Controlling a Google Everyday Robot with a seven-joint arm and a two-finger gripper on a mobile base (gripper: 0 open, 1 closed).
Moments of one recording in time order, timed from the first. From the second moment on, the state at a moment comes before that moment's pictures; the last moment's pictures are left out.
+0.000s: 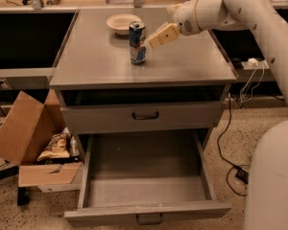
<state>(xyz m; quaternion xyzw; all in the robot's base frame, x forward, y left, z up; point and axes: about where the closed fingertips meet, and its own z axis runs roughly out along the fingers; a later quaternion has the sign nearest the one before) 0.771 -0.077 0.943 -0.48 0.69 0.20 0.51</state>
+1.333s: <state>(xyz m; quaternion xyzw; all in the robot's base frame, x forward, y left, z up) 0.790 0.009 0.973 -0.46 0.66 0.30 0.51</state>
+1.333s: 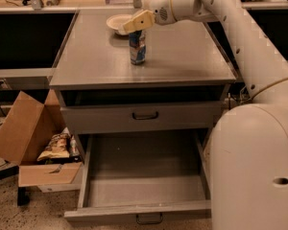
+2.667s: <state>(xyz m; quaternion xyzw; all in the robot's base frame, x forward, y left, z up) 0.761 -0.002 0.920 -0.41 0.71 0.31 0.48</state>
